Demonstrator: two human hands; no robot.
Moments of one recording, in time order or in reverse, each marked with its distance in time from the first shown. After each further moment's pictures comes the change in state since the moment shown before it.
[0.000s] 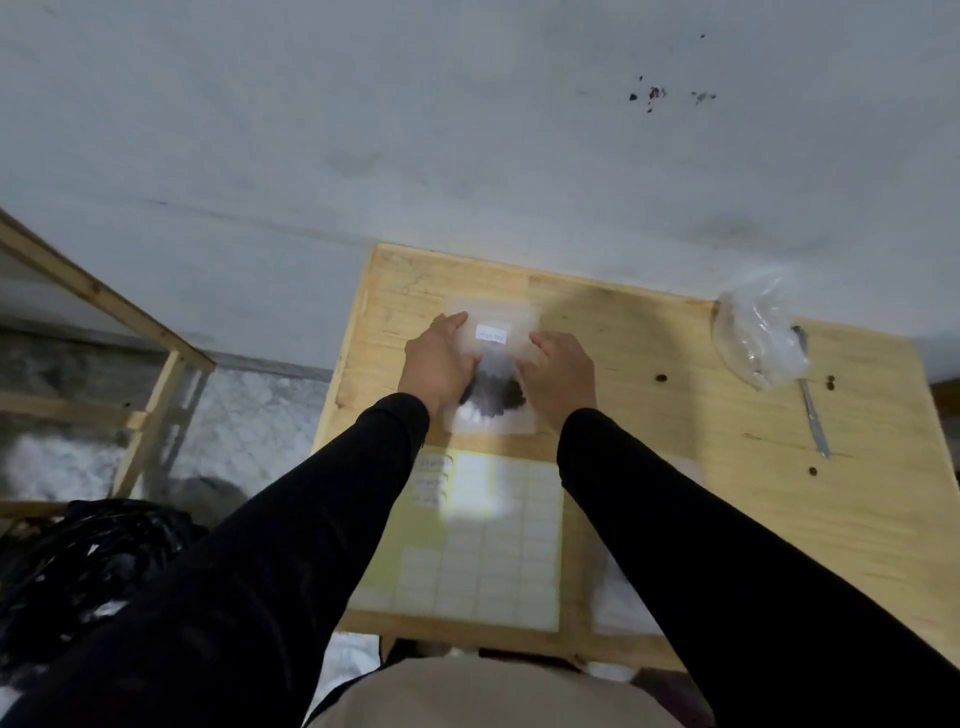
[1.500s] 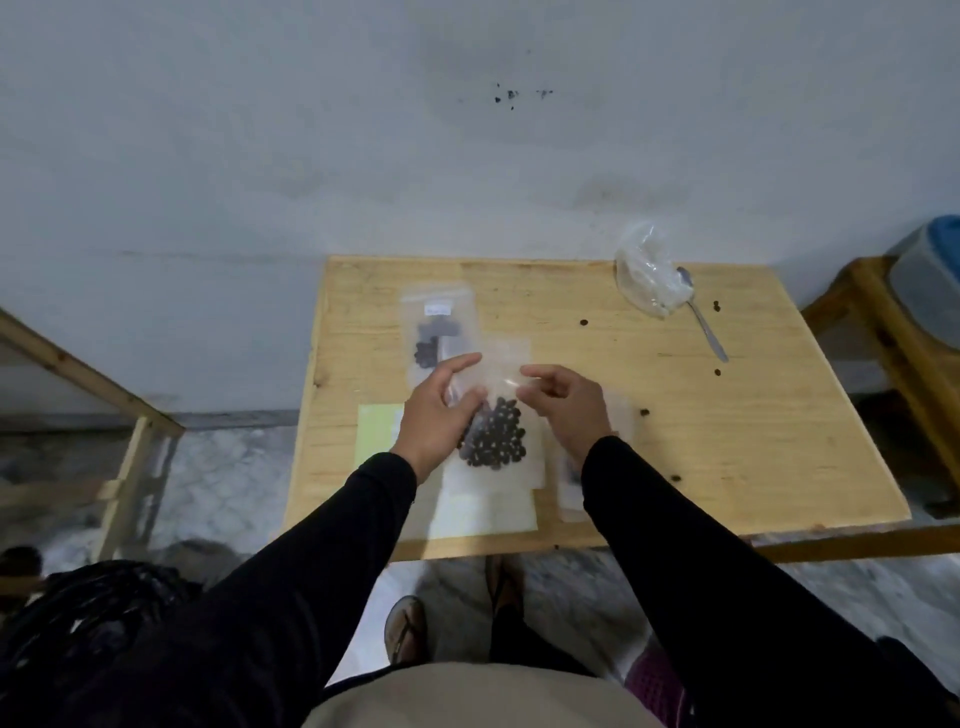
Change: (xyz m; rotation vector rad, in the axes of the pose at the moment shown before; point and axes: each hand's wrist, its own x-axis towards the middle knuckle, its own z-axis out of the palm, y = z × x) left_hand -0.152 0.010 0.020 -0.338 -0.148 0.186; right_hand -0.149 0.041 -0.036 0.703 0.133 0.163
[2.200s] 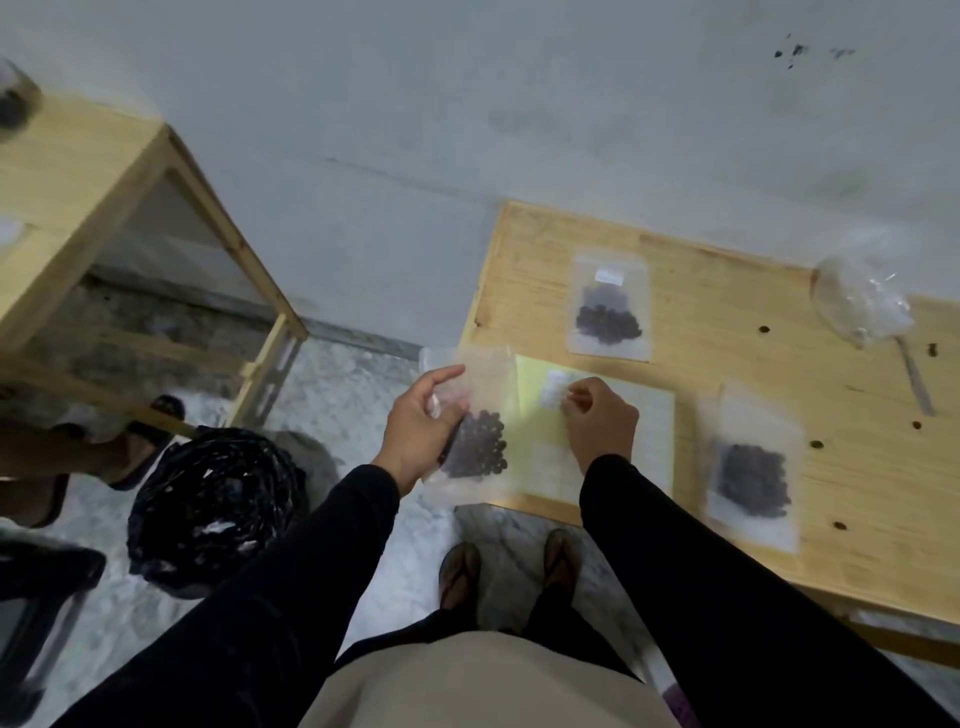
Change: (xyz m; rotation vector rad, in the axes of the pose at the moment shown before) left_hand -0.072 -0.107 -0.124 -0.145 0.326 -0.184; right_hand -0.020 0.041 0.138 -0.613 0.022 -0.134
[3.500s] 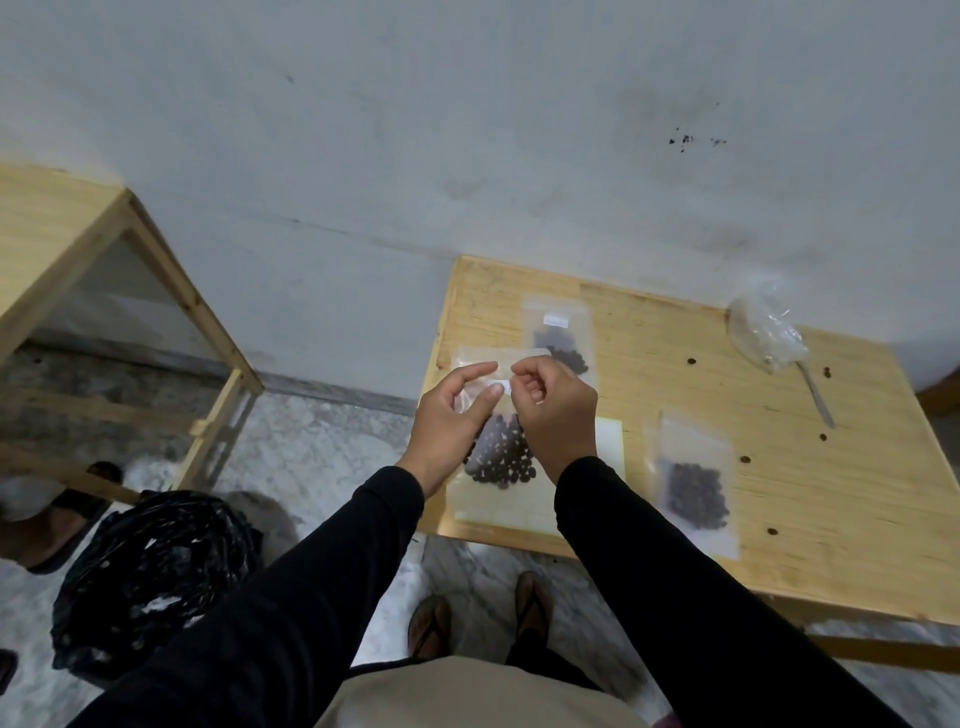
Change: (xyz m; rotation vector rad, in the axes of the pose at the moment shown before) left_hand -0.002 0.066 0.039 -0.190 -0.140 0.195; right_hand -0.020 -0.071 -0.044 0.203 0.229 -0.443
